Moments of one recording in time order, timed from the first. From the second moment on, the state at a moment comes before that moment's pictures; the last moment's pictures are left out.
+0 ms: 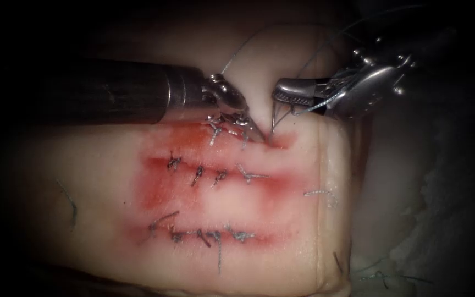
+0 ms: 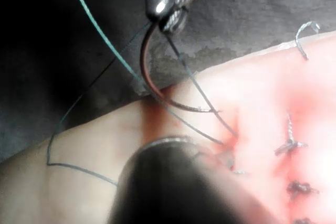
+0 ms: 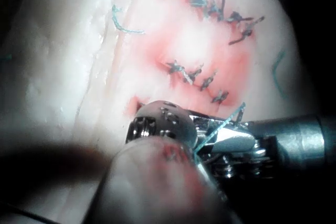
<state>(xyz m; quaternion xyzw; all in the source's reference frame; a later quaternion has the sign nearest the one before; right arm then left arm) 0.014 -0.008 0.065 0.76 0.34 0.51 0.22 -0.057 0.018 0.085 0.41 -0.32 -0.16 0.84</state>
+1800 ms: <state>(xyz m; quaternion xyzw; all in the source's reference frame) 0.013 -0.010 0.069 0.76 0.36 0.52 0.16 -0.057 0.018 0.084 0.41 -0.40 -0.03 0.82</state>
